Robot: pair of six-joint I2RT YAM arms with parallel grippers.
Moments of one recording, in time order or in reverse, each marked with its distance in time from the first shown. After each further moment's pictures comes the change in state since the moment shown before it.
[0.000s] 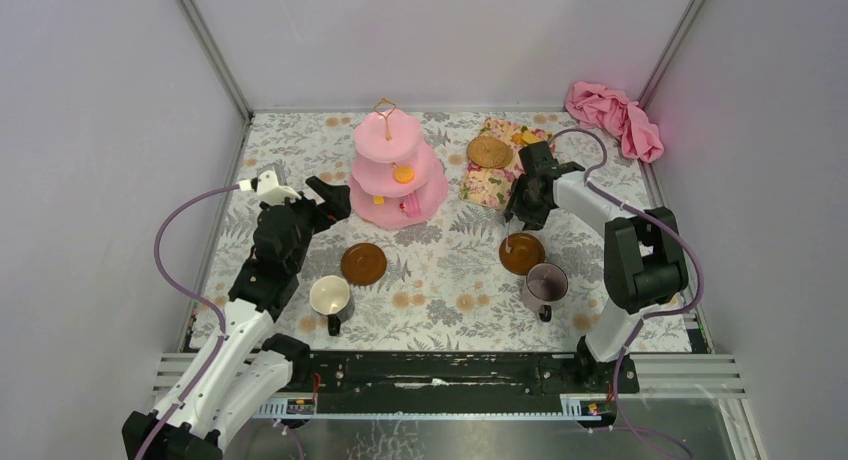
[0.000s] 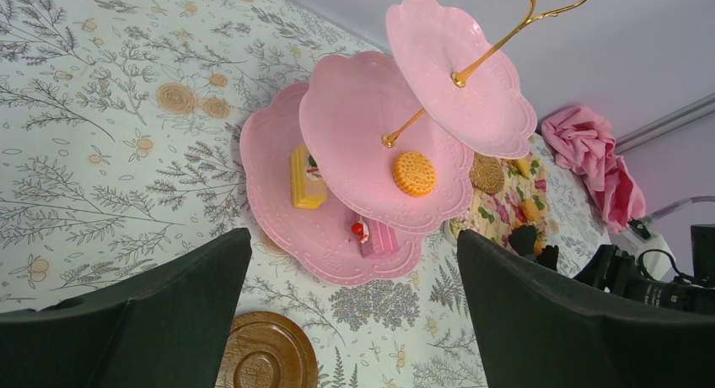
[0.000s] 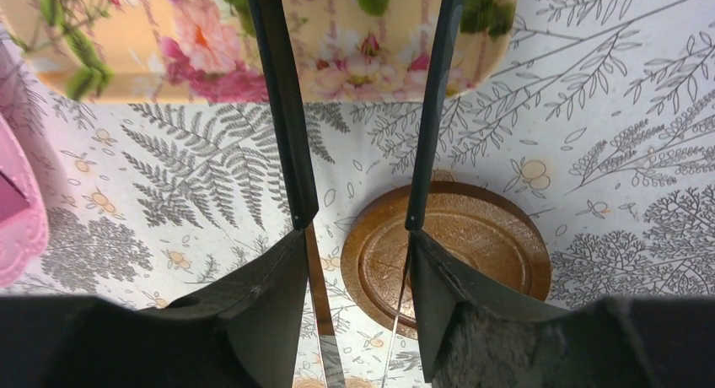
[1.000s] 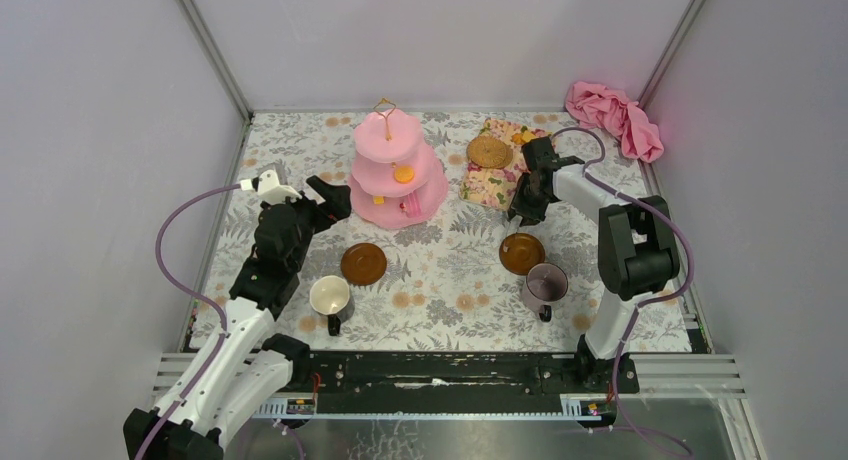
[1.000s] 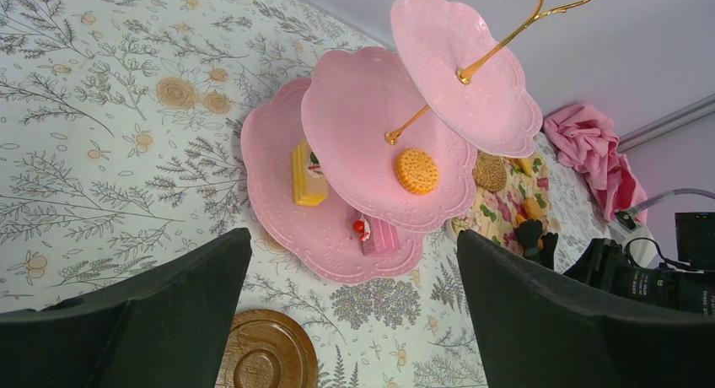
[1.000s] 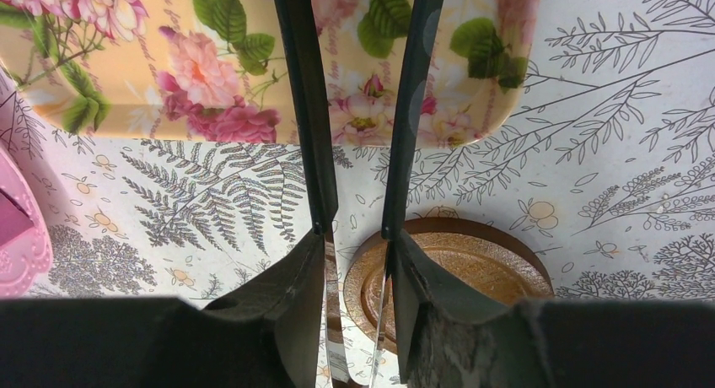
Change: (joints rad) left arm 0.013 0.013 0.000 0.000 0.007 -0.007; right arm -0.047 0.092 0.074 -0.008 -0.060 -0.031
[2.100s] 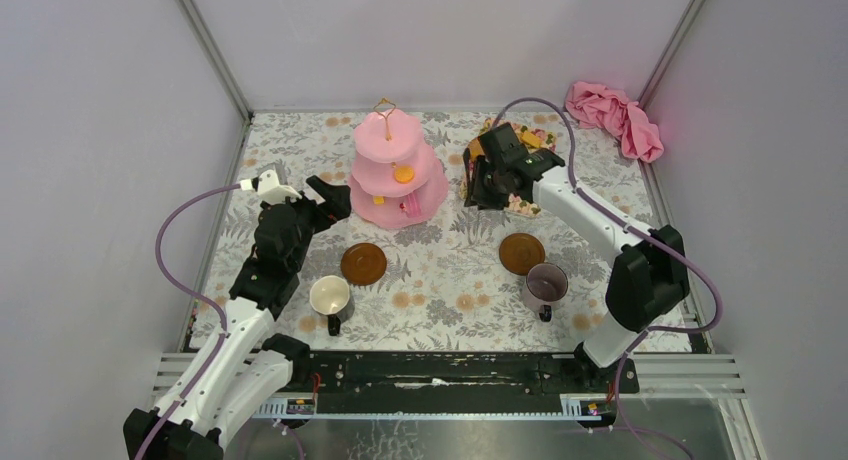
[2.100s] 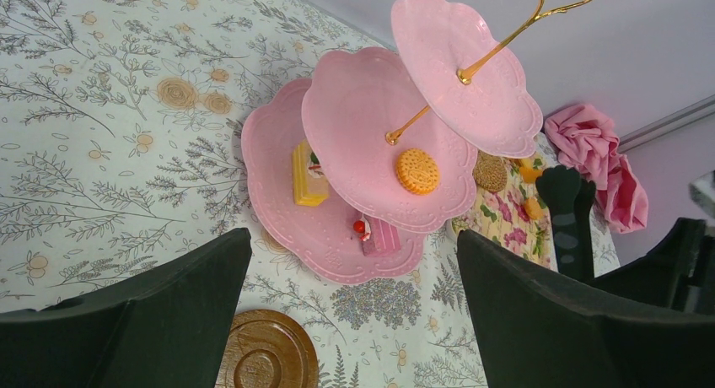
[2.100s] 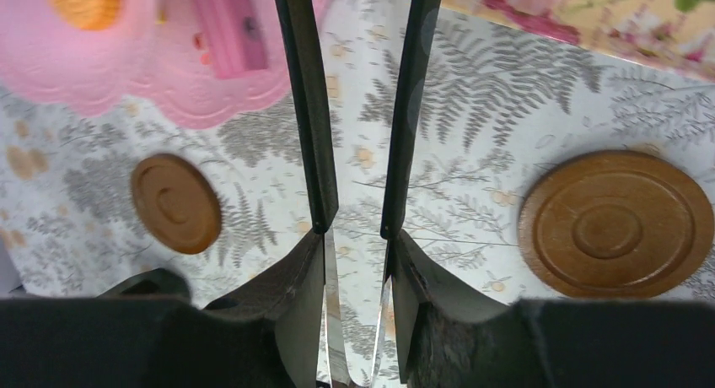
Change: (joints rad) left arm 0.000 0.000 0.000 0.000 -0.001 0.000; right arm 0.279 -0.173 0.131 -0.079 0.021 0.000
